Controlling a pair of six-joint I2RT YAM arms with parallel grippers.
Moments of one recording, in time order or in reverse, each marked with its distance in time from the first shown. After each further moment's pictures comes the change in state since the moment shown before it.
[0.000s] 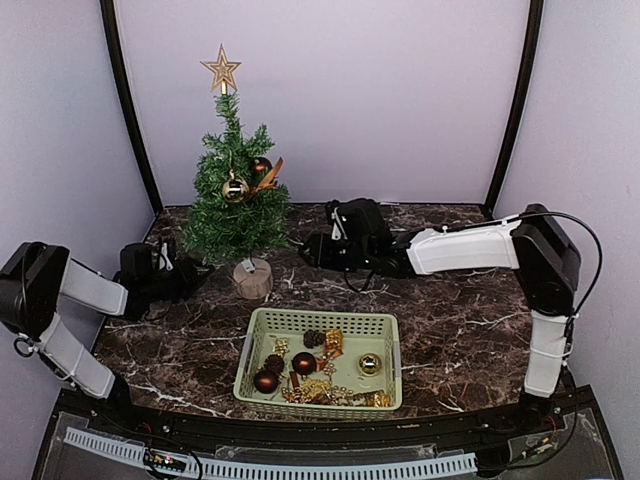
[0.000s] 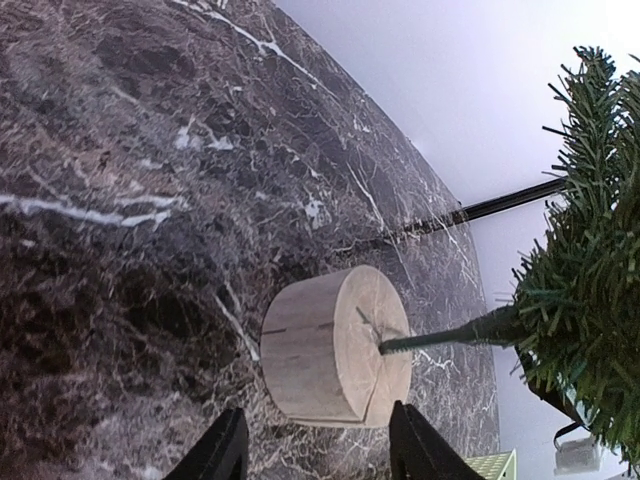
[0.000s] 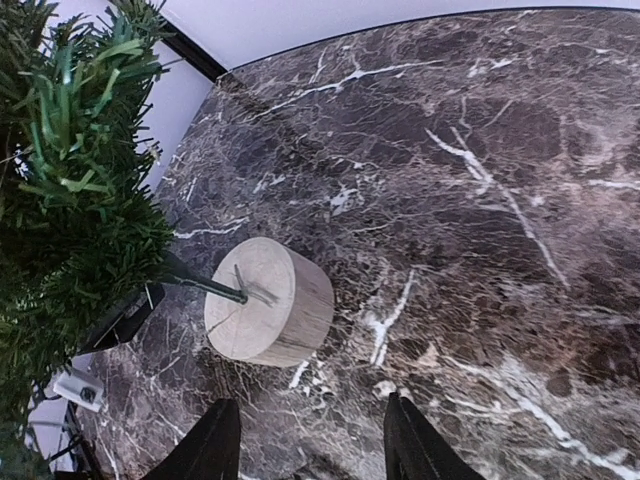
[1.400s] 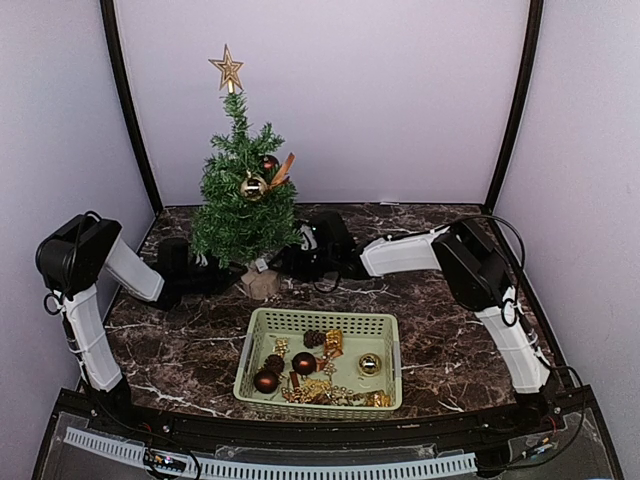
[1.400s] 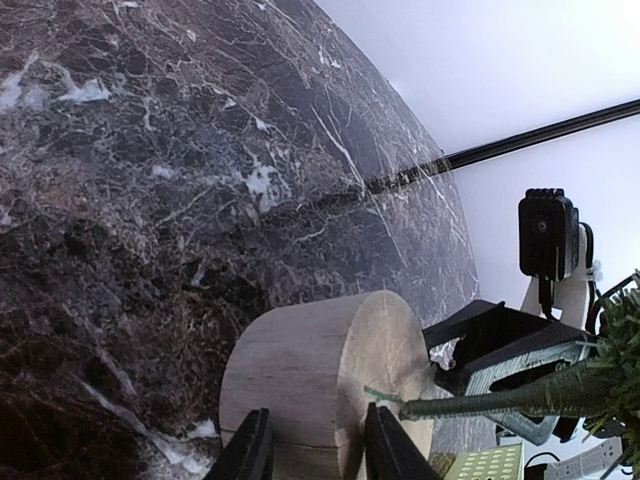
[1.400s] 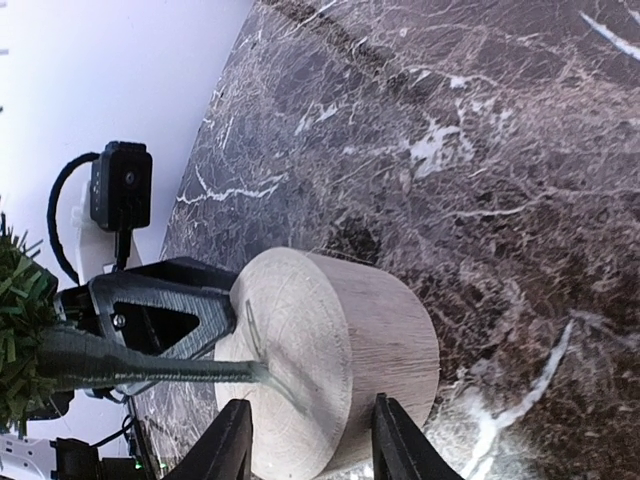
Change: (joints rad) left arm -0.145 0.388 0.240 0.152 0.060 -0.027; right arm -0.034 0.477 0.421 0.068 -0.388 0.135
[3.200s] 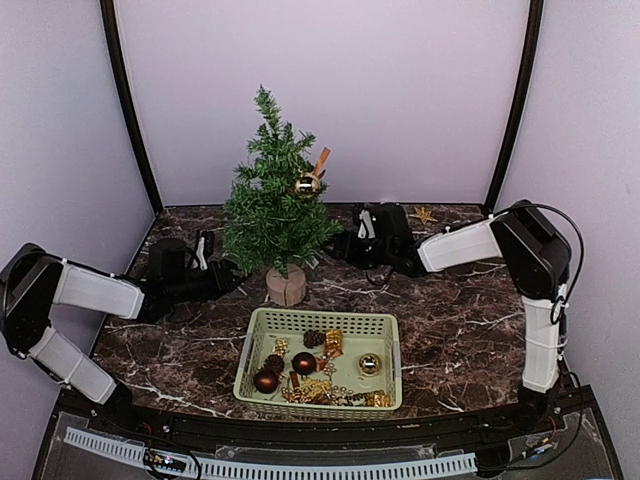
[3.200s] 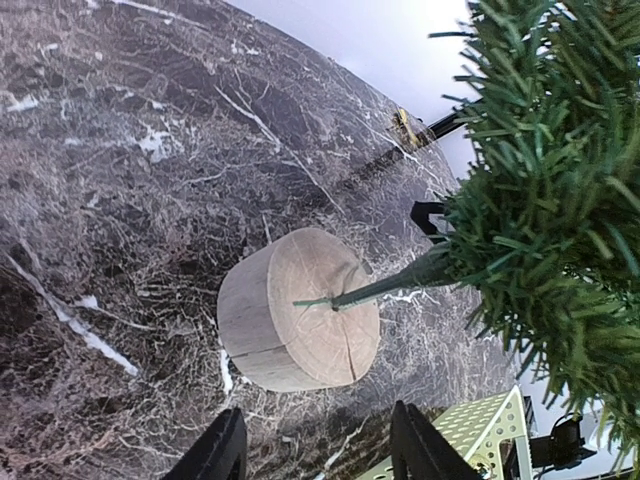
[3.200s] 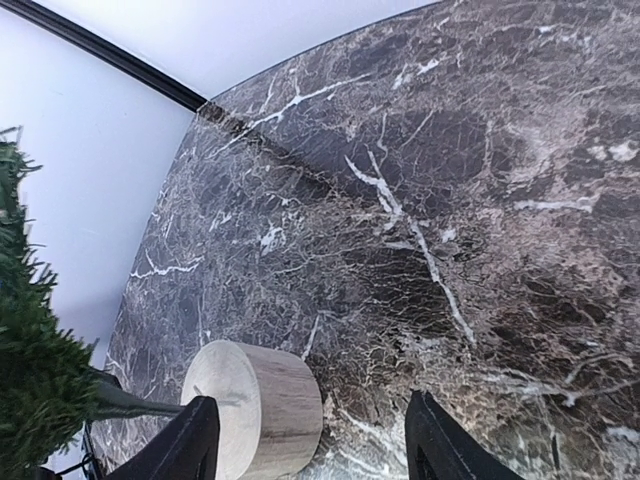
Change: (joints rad) left arm -0.190 -0.425 -0.161 -0.231 -0.216 0.089; right arm -0.161 -0.349 -0.492 0.180 0.141 -0.100
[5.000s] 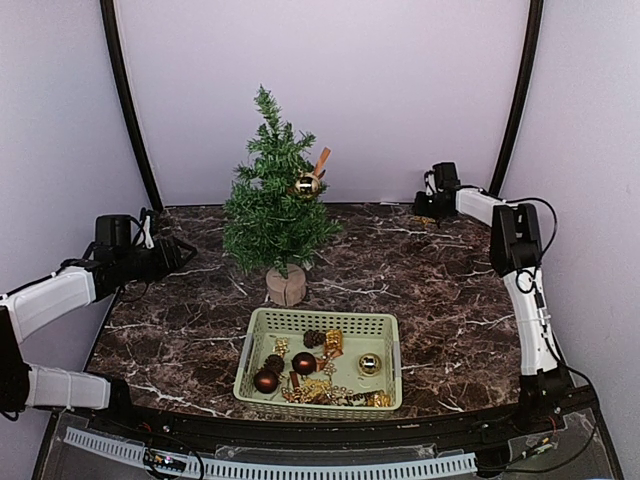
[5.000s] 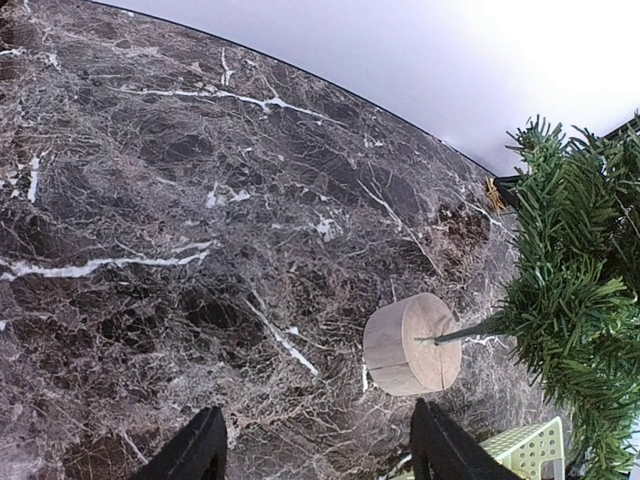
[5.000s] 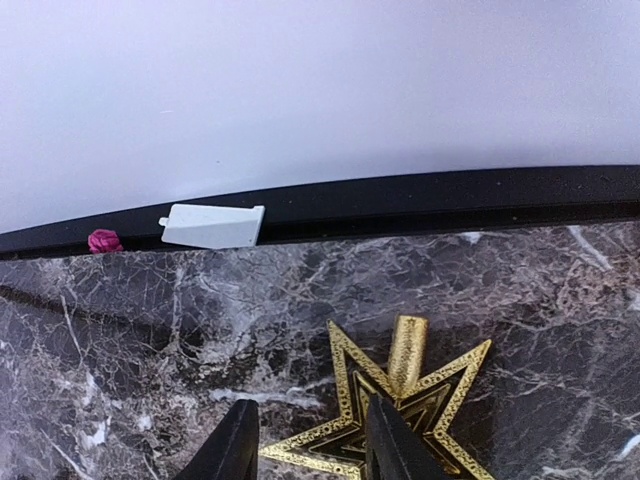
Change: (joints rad) left arm 0.351 -0.356 0.126 -0.612 0.024 0.243; right arm -0.533 0.551 0.992 -0.700 0.146 -0.486
